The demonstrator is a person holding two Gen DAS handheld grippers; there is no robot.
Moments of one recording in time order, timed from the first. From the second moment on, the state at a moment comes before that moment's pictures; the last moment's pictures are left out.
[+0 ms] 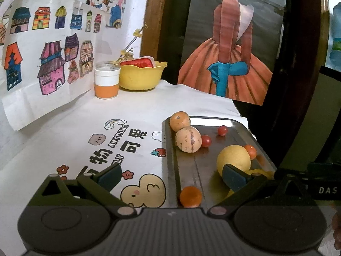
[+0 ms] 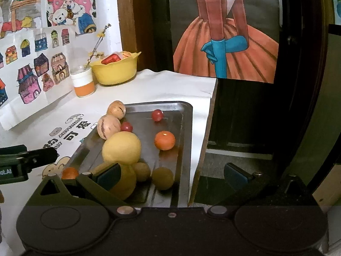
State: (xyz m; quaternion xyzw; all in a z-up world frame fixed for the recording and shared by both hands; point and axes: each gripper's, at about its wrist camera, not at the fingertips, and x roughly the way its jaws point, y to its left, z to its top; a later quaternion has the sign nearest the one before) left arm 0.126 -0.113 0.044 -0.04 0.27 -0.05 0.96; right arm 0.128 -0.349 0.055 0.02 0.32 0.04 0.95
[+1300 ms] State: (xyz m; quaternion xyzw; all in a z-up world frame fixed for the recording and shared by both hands) left arm 0.076 -0.060 0.037 -0.10 0.24 -0.01 0.97; right arm 0.067 -0.286 0.074 -0.04 0.26 0.08 0.96
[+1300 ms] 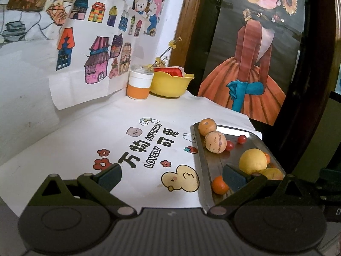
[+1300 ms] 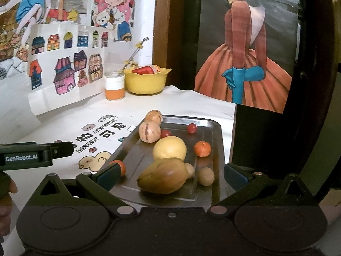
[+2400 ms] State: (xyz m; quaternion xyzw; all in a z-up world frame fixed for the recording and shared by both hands) left arm 0.016 -0.025 0.030 -0.07 0.19 0.02 0.98; right arm 0.003 -0.245 0.057 -0.05 0.21 0.09 0.97
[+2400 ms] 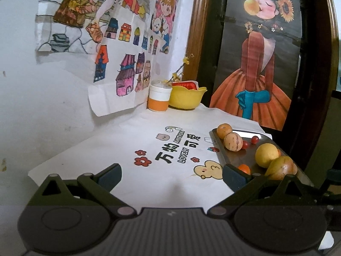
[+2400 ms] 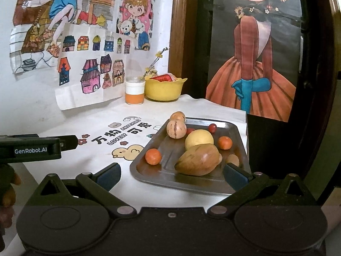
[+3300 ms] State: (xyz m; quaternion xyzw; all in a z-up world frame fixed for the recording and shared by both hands) left arm -0.028 -0.016 0.009 -0.03 0.17 0.01 0.99; right arm -0.032 -0.241 0.040 -0.03 0.18 0.06 0.98
